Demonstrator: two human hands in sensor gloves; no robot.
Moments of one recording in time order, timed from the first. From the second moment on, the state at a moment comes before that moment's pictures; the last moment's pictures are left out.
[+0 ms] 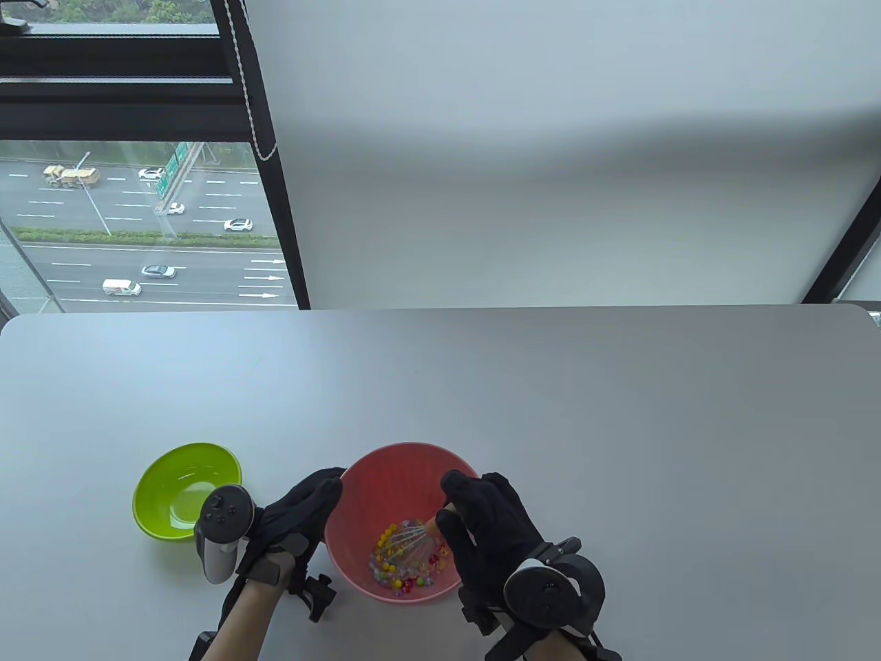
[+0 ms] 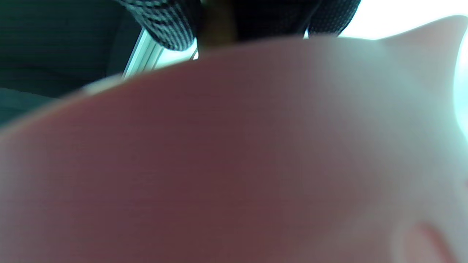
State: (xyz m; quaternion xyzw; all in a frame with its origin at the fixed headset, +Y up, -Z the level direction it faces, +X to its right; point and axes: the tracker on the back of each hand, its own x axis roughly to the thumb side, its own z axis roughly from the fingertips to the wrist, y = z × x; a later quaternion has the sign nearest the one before) left_hand -0.269 -0.761 -0.353 0.00 -0.14 0.58 0.80; right_hand 0.058 -0.675 -0.265 0.22 -0.29 0.86 0.36
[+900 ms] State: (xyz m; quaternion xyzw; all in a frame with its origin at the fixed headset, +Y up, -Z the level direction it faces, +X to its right) left_hand -0.269 -0.762 -0.353 0.00 -0.14 0.58 0.80; right_hand 0.047 -0.674 -0.256 0.24 -0.35 0.88 0.21
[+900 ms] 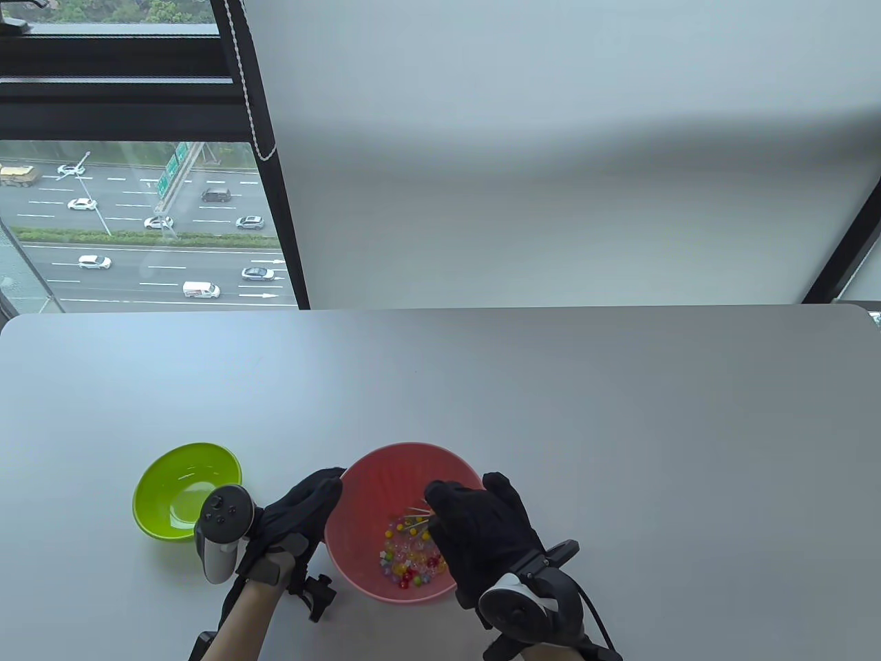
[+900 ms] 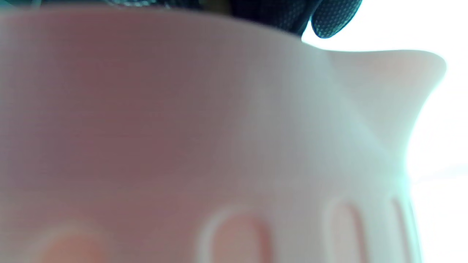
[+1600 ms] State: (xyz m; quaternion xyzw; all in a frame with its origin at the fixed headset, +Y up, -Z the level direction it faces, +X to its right) left_hand -0.269 -0.762 -0.353 0.00 -0.14 0.58 0.80; right_hand 0.058 -0.679 -0.269 0.21 -0.26 0.87 0.37
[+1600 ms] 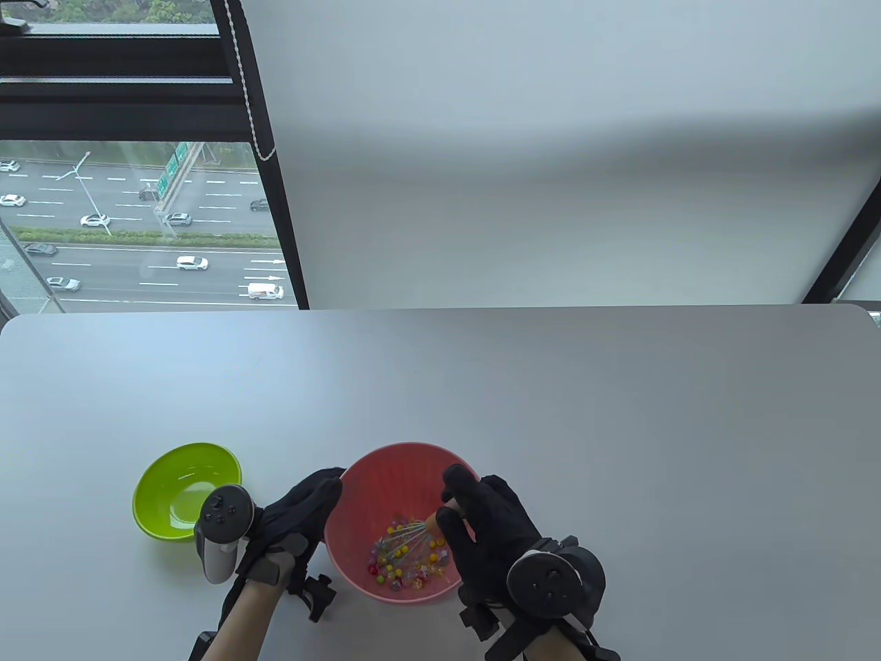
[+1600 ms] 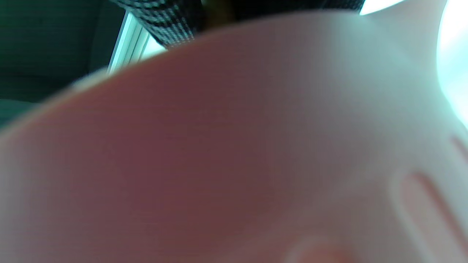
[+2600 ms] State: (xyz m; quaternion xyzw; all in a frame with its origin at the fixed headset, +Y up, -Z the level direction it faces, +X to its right) left_hand -0.269 -0.762 -0.353 0.00 -0.14 0.58 0.80; right_hand 0.059 -0.666 -0.257 0.23 -0.35 0.87 0.25
